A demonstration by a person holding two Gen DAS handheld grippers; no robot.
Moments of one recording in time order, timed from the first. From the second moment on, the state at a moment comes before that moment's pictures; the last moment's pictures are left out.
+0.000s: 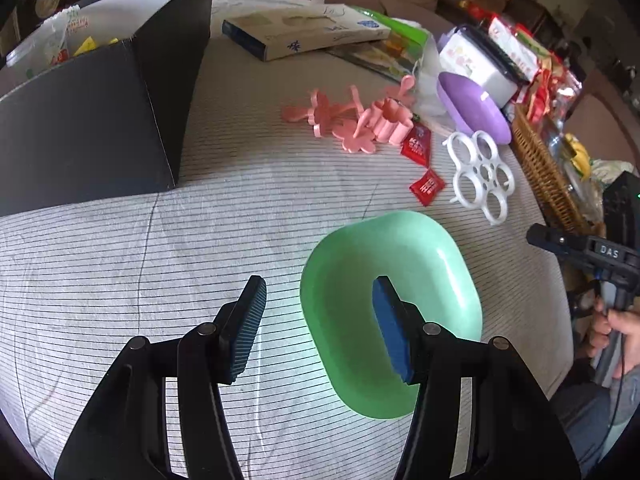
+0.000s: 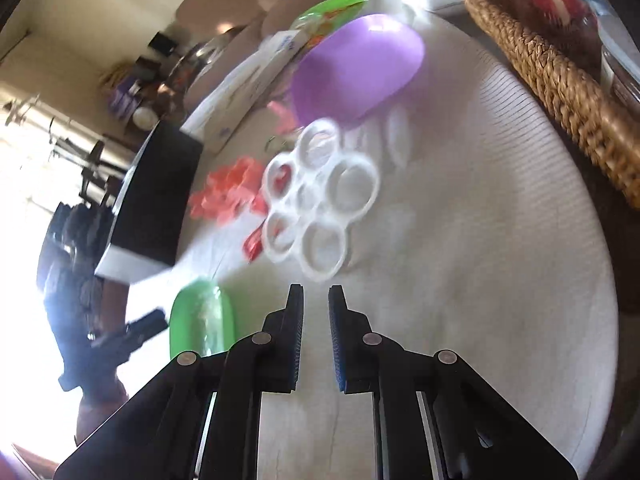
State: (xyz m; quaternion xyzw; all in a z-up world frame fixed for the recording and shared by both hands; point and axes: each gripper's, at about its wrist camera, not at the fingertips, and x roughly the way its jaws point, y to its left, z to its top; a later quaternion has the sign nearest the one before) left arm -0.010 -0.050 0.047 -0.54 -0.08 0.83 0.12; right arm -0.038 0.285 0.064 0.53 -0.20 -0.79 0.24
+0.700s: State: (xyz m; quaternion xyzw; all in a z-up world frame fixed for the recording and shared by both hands) left arm -0.014 -0.045 0.036 -0.56 -0.05 0.82 0.12; right arm -0.076 0.258 0.049 0.56 -0.05 -0.80 0.18
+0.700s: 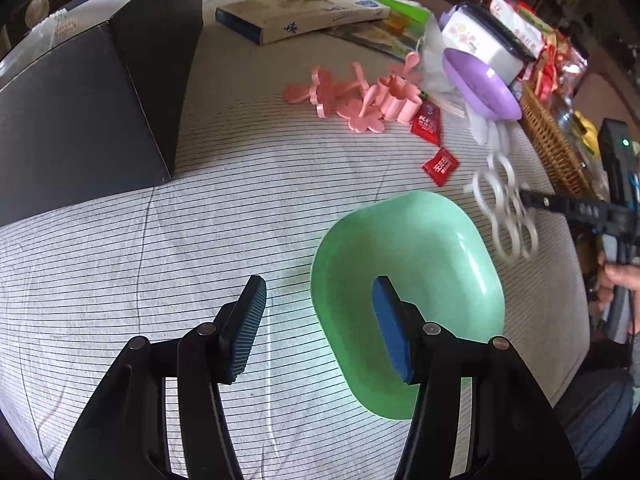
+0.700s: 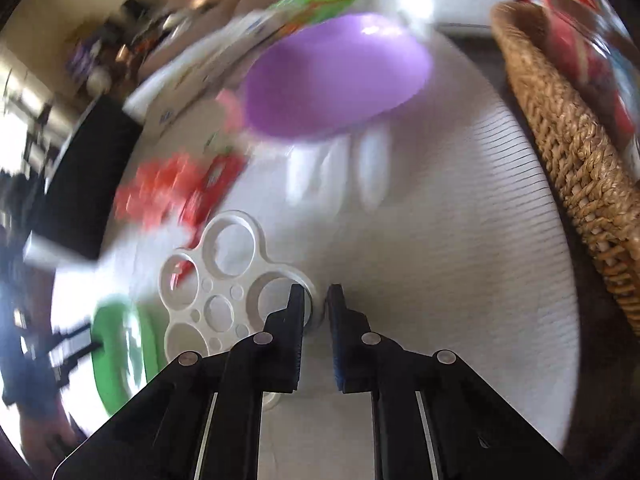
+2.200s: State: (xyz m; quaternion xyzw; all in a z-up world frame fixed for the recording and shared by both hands) left arm -0.047 -0.070 0.073 -0.52 -0.12 0.83 0.17; right arm -0.167 0.263 0.069 0.48 -0.10 -0.87 0.05
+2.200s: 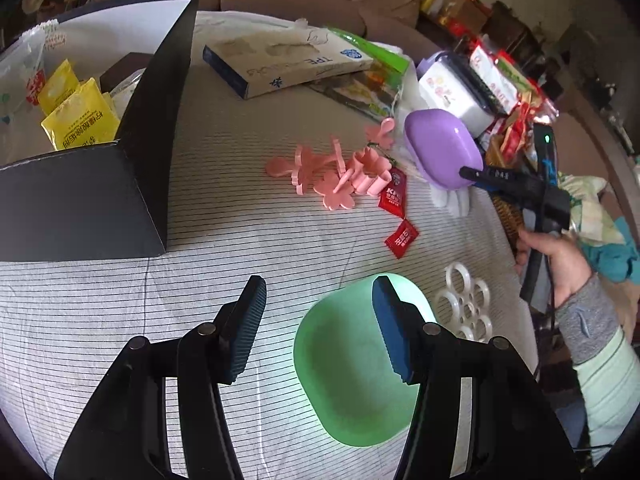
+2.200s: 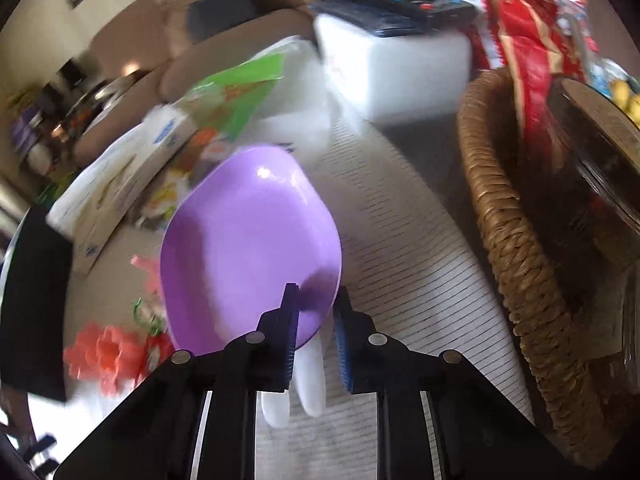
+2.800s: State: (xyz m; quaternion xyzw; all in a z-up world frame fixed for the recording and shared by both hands) left arm -0.033 -0.058 0.077 -0.52 -0.12 0.83 0.19; right arm -0.046 0.267 0.059 0.57 -0.16 -0.79 0.14
